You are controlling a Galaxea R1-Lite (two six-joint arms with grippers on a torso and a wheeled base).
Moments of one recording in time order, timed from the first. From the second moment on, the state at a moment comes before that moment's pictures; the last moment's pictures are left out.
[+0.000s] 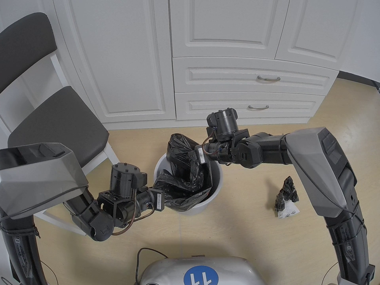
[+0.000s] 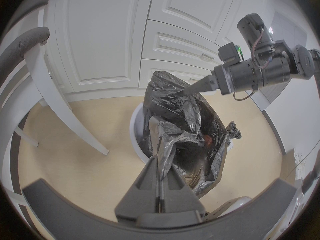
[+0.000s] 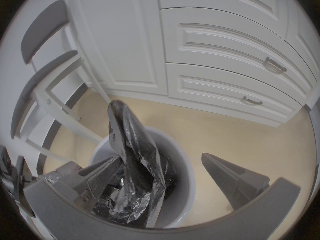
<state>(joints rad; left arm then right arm) -0.50 2.17 -0.70 -1.00 0.09 -0.17 0.58 2.53 -2.00 -0.01 -0.17 0.06</state>
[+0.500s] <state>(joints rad) -0.50 2.18 -0.69 -1.05 0.09 -0.17 0.54 2.52 -2.00 -0.06 -0.11 0.13</state>
